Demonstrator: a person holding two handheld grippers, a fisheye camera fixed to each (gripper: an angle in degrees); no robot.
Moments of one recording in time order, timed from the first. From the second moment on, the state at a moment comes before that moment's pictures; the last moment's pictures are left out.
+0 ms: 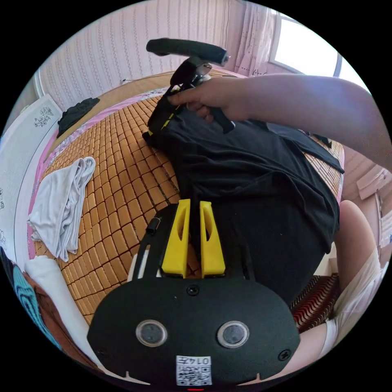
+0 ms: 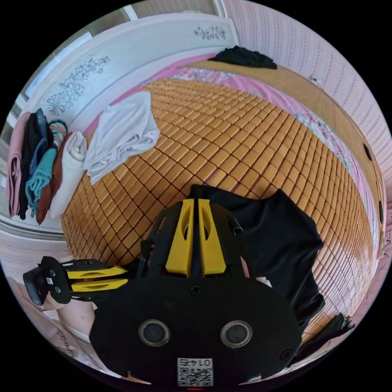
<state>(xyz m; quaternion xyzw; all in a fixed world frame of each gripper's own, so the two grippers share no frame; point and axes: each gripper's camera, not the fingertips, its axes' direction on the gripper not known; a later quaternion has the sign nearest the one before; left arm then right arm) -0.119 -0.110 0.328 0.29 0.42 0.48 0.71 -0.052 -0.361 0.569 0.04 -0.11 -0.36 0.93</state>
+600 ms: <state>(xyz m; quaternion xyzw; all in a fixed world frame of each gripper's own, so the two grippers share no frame) -0.105 -0.142 0.306 0.28 0.48 0.41 0.72 0.097 -0.340 0.510 0.15 -0.14 -0.29 0.94</state>
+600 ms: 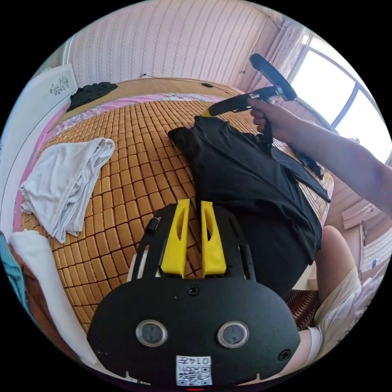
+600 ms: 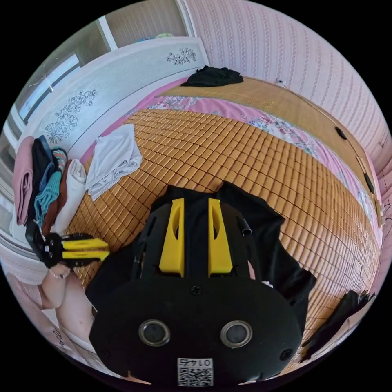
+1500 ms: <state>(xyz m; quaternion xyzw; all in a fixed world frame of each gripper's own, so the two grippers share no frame) 0.020 0.145 0.207 0.26 0.35 0.69 0.57 0.355 -0.049 0.579 0.06 -0.19 -0.16 0.97</state>
